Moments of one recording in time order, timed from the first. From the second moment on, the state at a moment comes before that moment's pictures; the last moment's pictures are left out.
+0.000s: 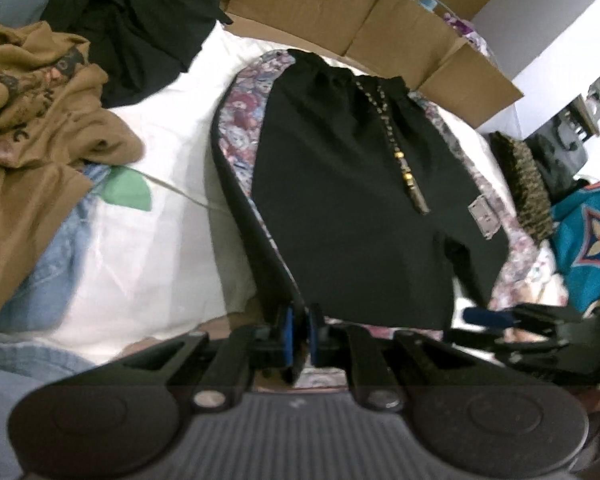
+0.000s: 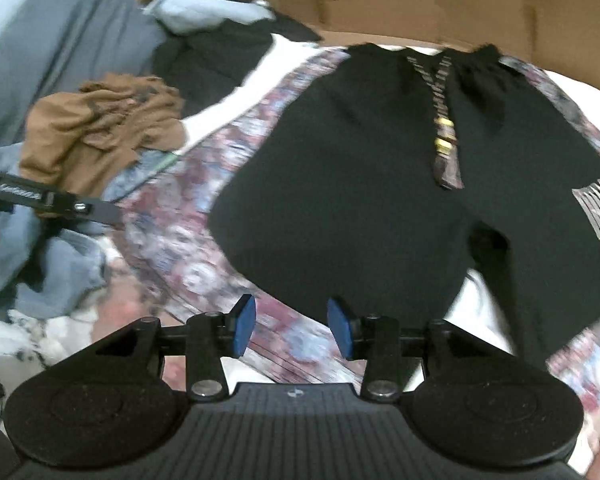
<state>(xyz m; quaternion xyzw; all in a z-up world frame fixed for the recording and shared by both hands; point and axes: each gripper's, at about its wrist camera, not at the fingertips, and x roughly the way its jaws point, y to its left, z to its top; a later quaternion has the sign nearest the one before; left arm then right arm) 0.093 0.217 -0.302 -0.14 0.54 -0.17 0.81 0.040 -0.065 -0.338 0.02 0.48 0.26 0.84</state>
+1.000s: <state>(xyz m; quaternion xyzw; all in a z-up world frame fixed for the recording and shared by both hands) 0.128 0.187 -0.276 -0.24 0.53 -0.24 0.78 0.078 0.044 -0.323 0.02 0.42 0.35 0.83</state>
